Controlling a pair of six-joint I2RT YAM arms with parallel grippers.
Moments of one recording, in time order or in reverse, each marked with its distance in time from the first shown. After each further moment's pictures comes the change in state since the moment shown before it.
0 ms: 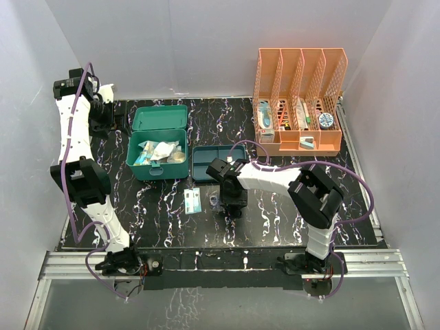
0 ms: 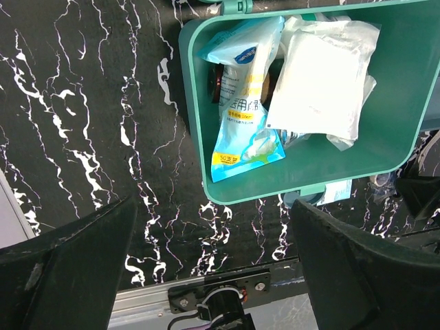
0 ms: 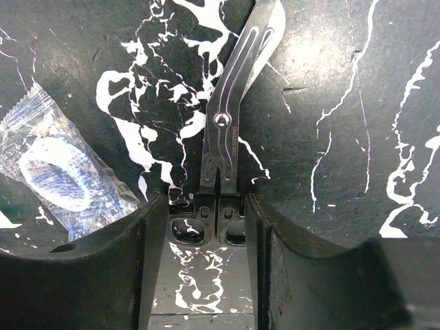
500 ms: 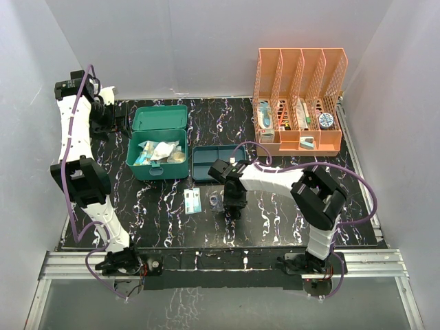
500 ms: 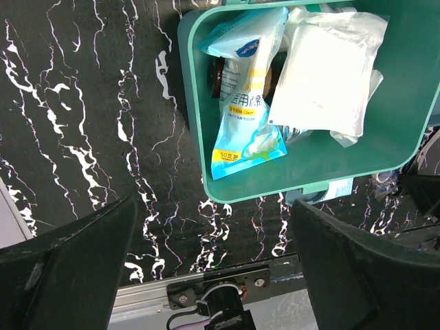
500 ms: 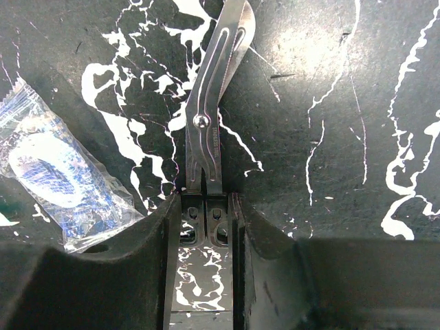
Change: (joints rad) left arm 0.000 0.000 -0.030 0.001 -0.002 0.003; right arm 0.000 -0.022 -0.032 0.007 -0.003 0.036
